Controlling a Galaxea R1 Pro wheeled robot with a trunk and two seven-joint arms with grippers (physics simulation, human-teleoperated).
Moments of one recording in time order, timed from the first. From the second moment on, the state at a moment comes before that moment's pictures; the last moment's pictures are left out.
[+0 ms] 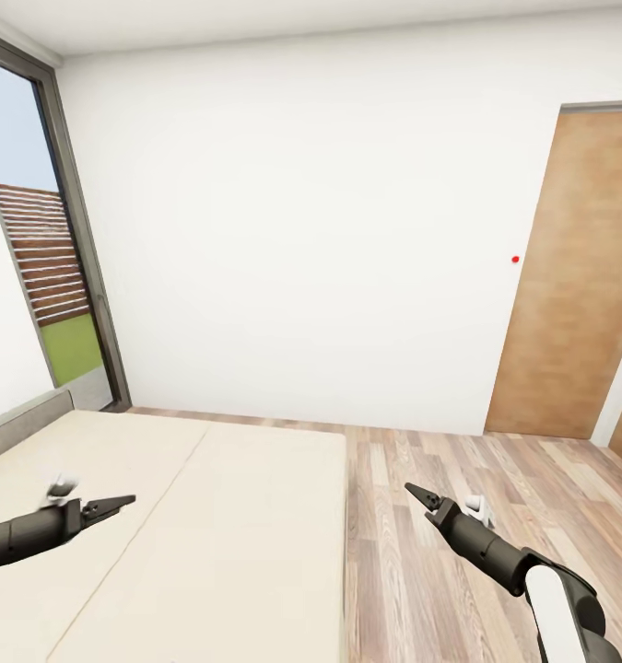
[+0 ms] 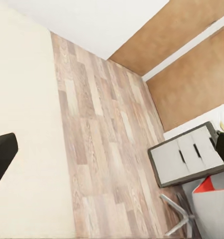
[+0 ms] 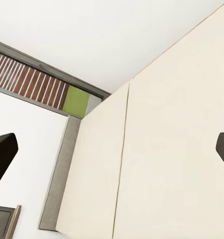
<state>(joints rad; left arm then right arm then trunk) -0.31 0.39 0.48 -1.25 0.07 1.02 -1.25 -0.19 0.06 -0.40 -1.46 -0.67 0.89 0.34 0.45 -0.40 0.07</state>
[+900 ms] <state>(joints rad) -0.32 0.21 0.20 -1.20 0.04 0.90 -0.39 -0.19 0.06 -0.40 -1.46 -0.67 0.89 0.34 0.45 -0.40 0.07</state>
